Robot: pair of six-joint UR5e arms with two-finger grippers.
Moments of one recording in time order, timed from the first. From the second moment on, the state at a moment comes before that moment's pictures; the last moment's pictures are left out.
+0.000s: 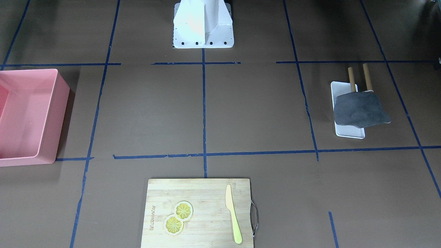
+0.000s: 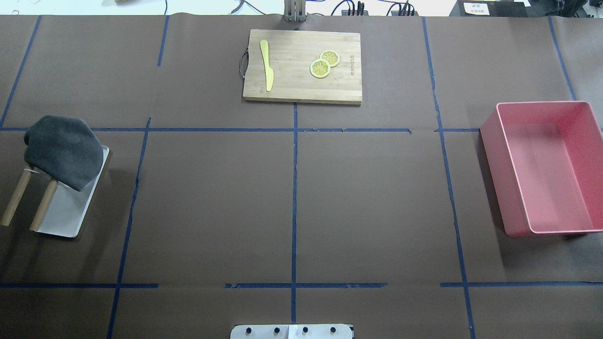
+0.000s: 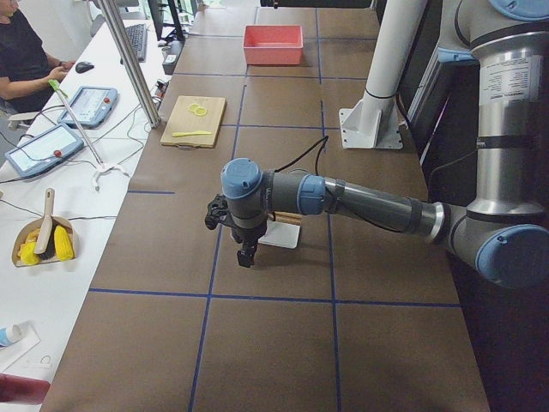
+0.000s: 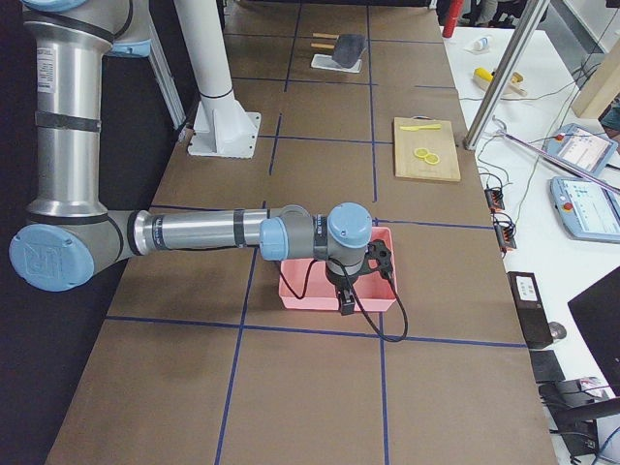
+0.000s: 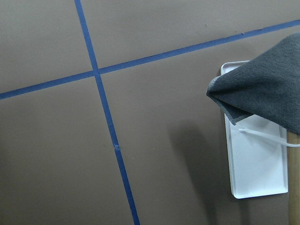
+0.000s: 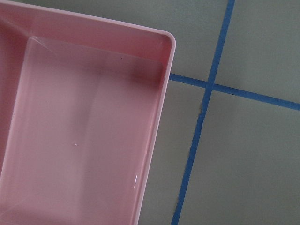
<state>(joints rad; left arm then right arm) -1.50 -1.48 -1.88 -1.40 -2.40 0.17 1.50 -1.66 1.75 -1.57 2.38 -0.13</state>
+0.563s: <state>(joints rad) -1.49 -1.49 -1.88 -1.43 -2.40 0.04 1.50 -1.66 1.75 -1.57 2.38 -0.13</state>
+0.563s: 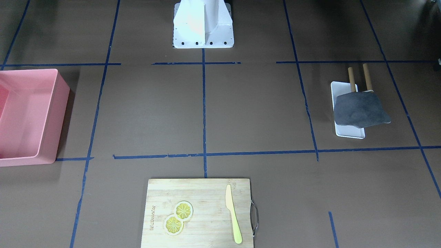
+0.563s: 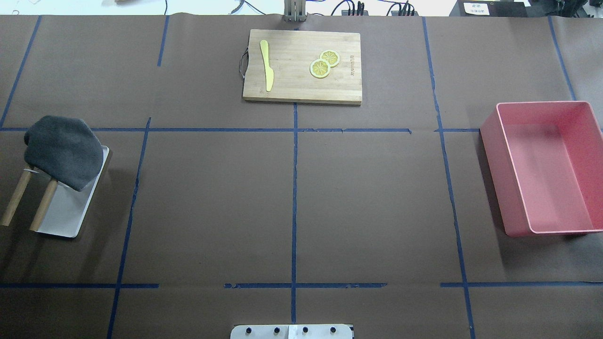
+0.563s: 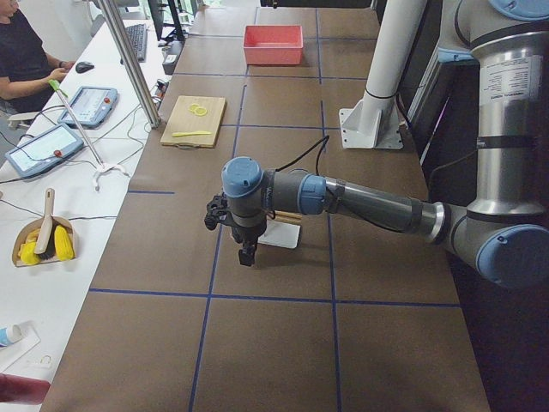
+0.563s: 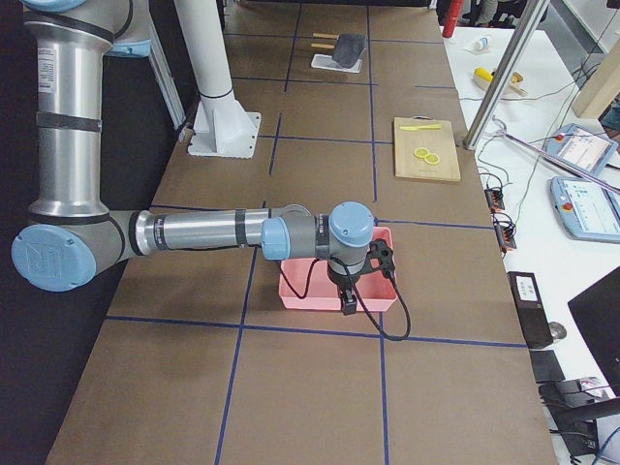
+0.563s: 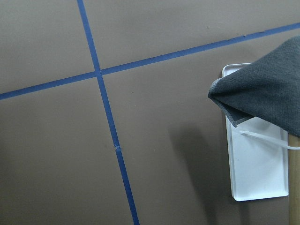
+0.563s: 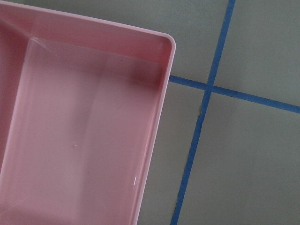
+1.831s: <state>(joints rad) -1.19 -1.75 -1.68 -1.61 -2.40 -0.31 1.50 -1.66 1.75 -1.57 2.39 -0.13</state>
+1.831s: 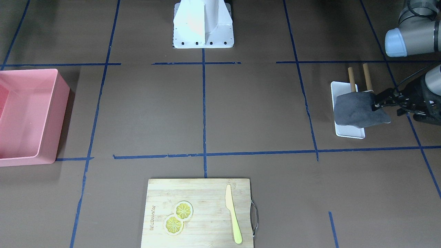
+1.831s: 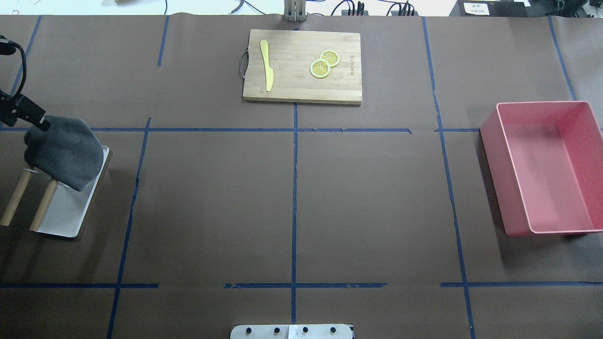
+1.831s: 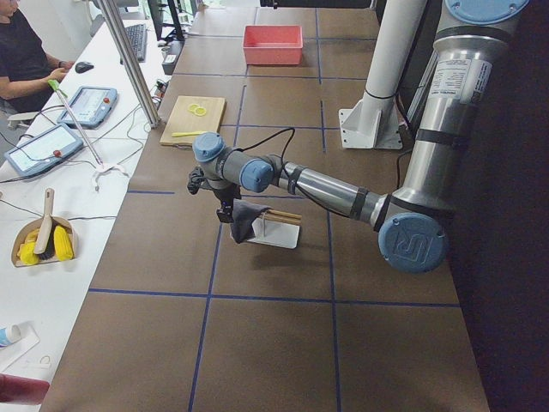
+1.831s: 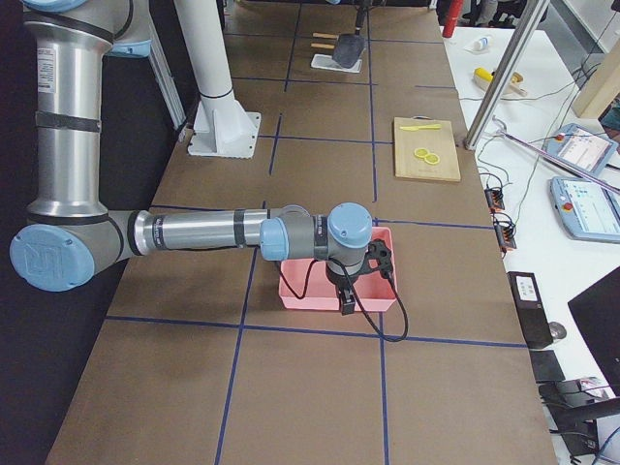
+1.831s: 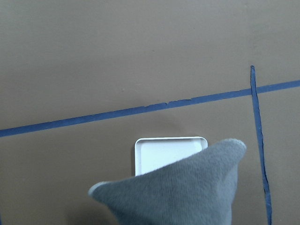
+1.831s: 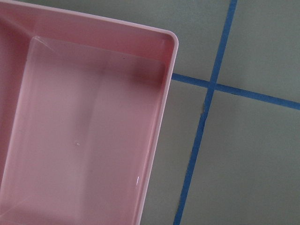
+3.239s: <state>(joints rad) -1.17 -1.81 -1.75 -1.61 -2.40 -0.45 1.49 -1.65 1.73 -1.57 2.39 -0.12</state>
